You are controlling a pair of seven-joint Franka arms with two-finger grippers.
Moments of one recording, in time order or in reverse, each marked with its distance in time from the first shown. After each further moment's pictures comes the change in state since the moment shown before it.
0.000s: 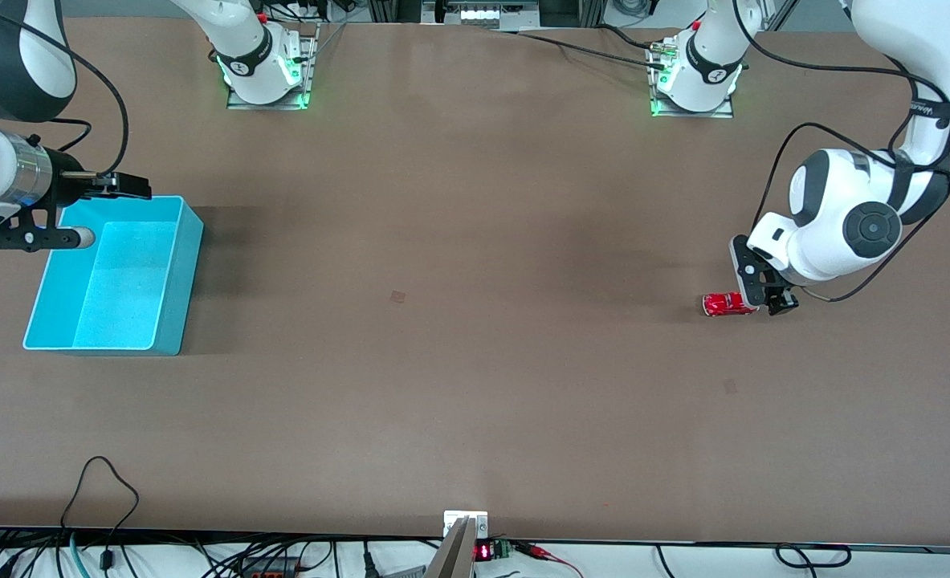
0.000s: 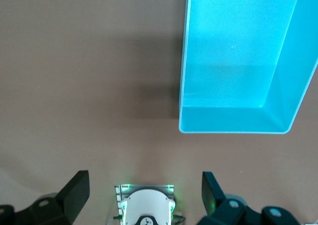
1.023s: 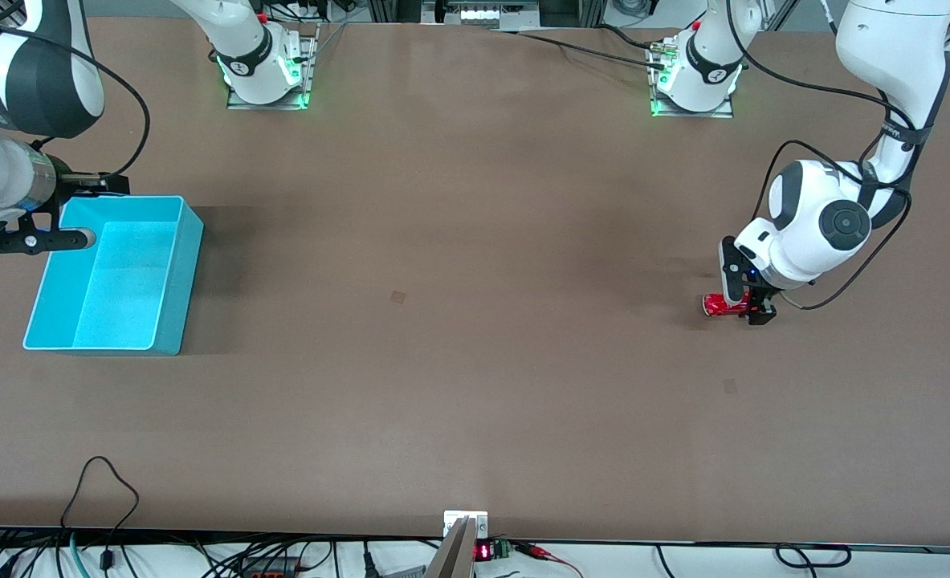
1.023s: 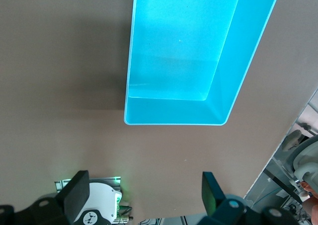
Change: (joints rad) left arm 0.006 0.077 -0.001 -0.070 0.000 0.274 0.154; right arm 0.021 0.017 0.007 0.000 -0.228 -0.010 -0.053
